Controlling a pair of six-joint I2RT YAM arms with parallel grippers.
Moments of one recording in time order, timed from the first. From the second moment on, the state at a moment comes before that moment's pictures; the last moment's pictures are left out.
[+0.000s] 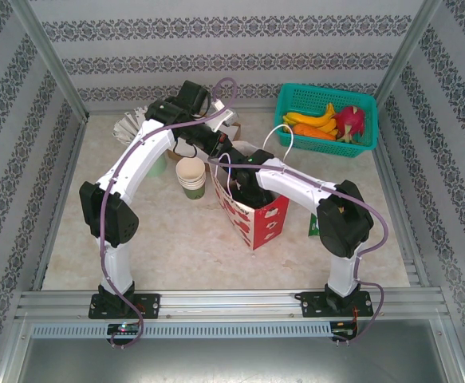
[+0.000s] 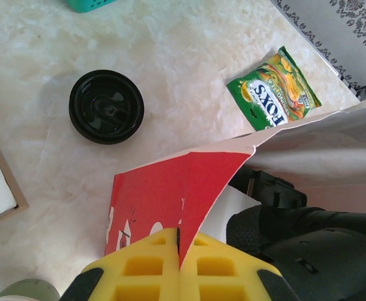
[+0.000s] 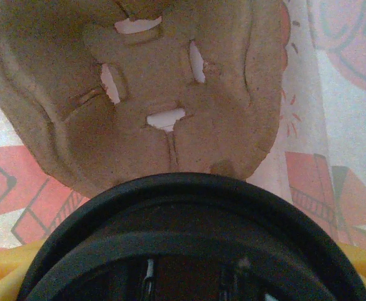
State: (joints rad) left arm -0.43 1.96 2.08 -1.14 0.59 0.16; right arm 0.72 1.89 1.52 -1.12 0.02 0.43
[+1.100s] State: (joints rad) left arm -0.43 1.90 2.03 -1.09 0.64 0.16; right arm 0.72 1.74 1.46 -1.10 0.04 0.50
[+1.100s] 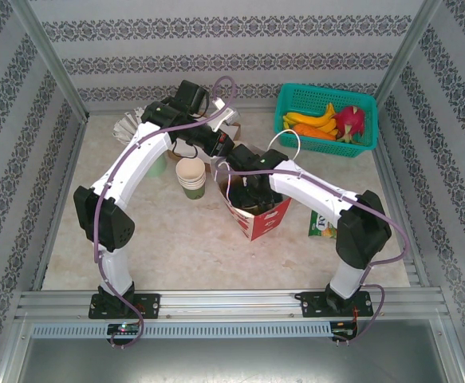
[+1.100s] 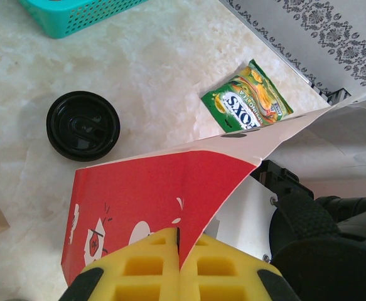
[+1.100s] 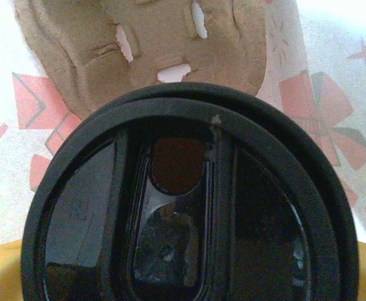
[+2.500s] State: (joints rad) left arm -0.43 1.90 2.02 -1.09 0.60 0.16; right arm 0.74 1.57 1.46 -1.02 0.11 0.50
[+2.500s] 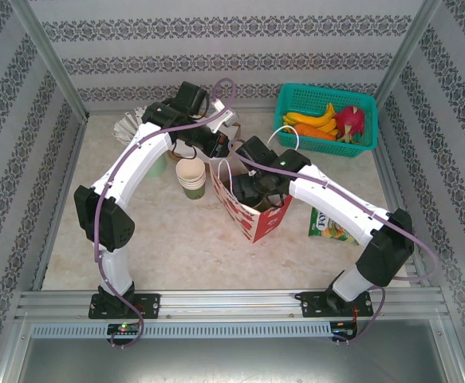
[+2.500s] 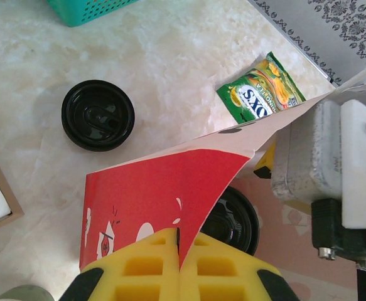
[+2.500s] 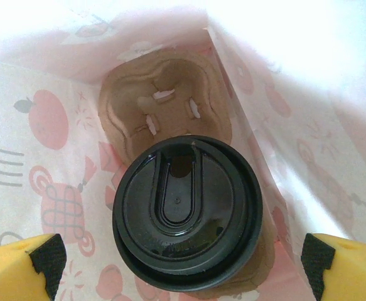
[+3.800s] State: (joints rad) left arm -0.43 1.90 2.02 -1.09 0.60 0.16; right arm 0.74 1.54 1.46 -1.04 0.13 0.48
